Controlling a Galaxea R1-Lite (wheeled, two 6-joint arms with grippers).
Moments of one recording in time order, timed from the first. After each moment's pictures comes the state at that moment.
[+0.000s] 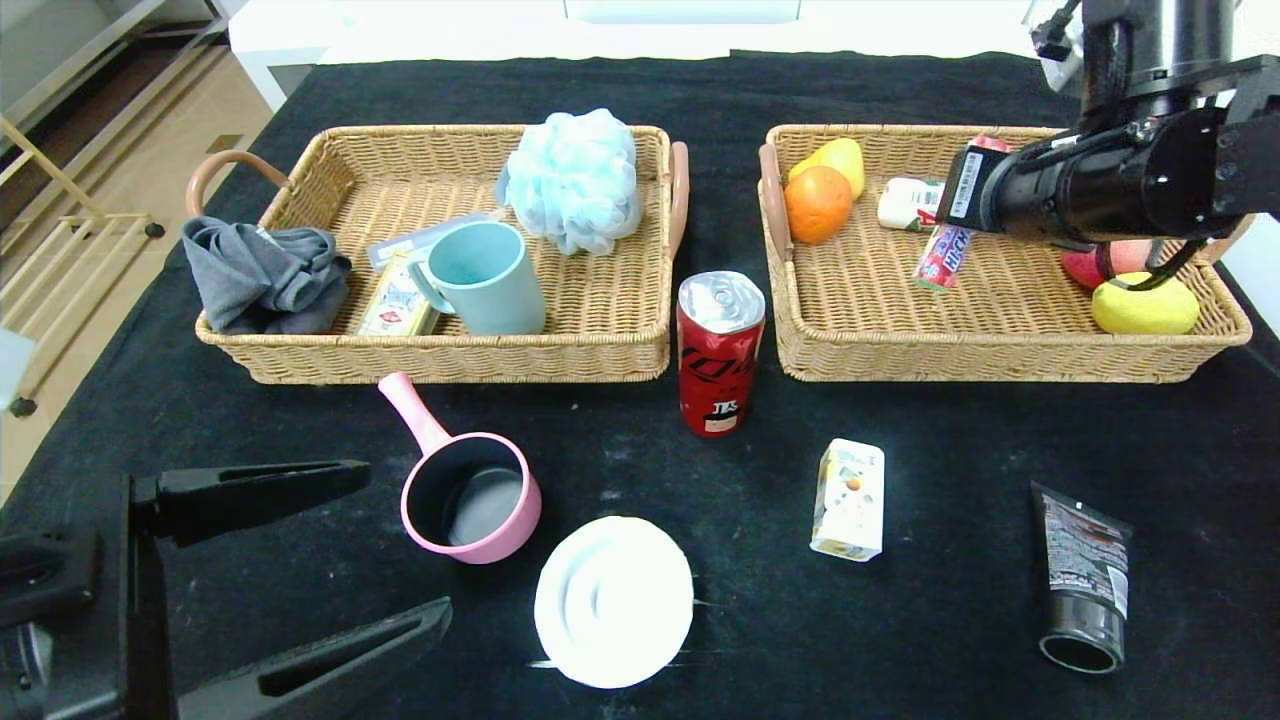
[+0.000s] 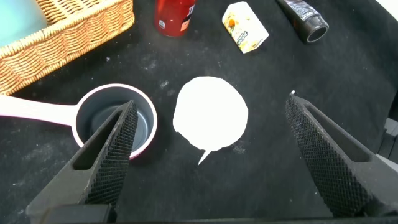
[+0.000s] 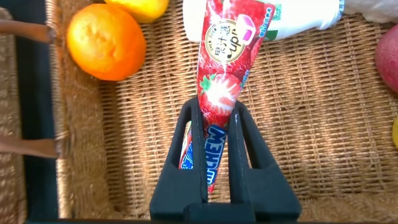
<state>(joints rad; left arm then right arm) -0.54 0.99 -0.65 -0.14 -0.27 0.10 0.37 1.87 -1.85 0.28 -0.38 0.33</state>
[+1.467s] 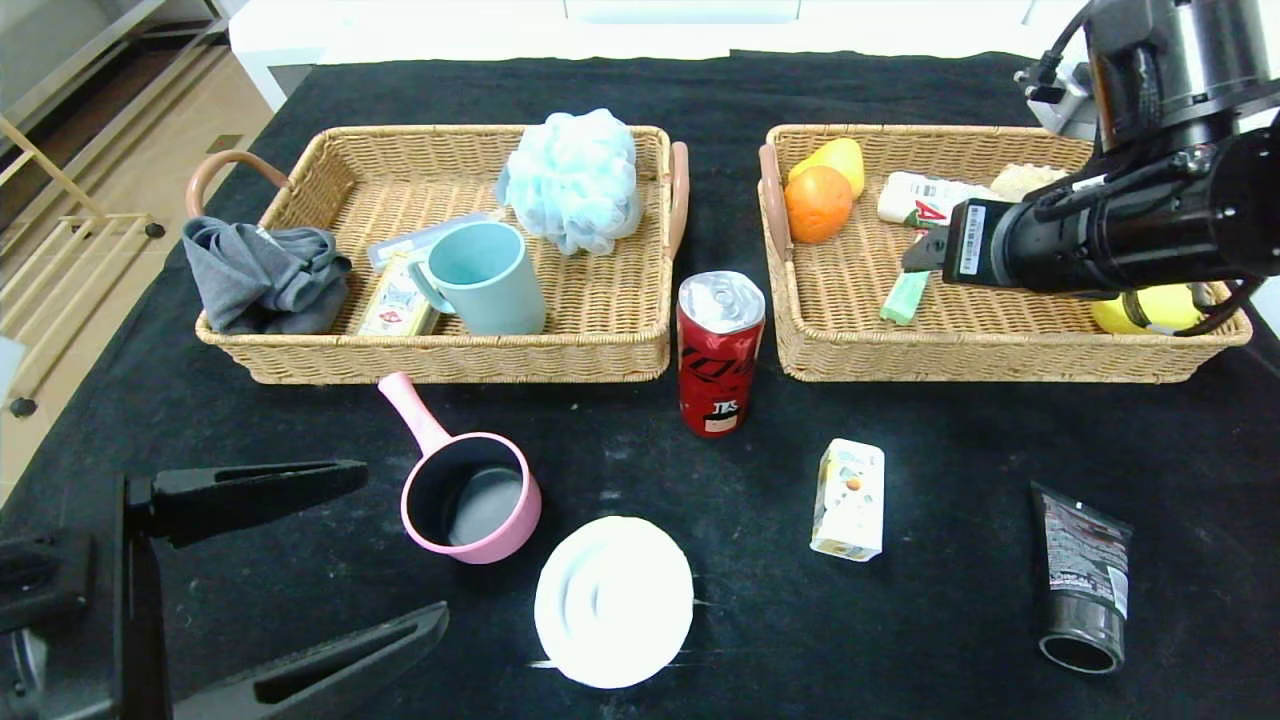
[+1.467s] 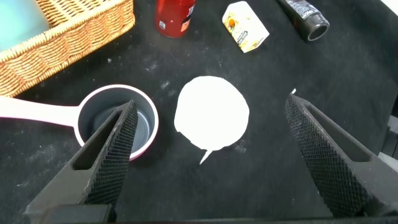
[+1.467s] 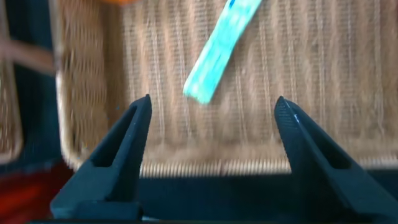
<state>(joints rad) -0.54 0.99 -0.65 -0.14 -0.27 0.11 0.45 1.77 -1.73 0.42 -0.38 0.34</state>
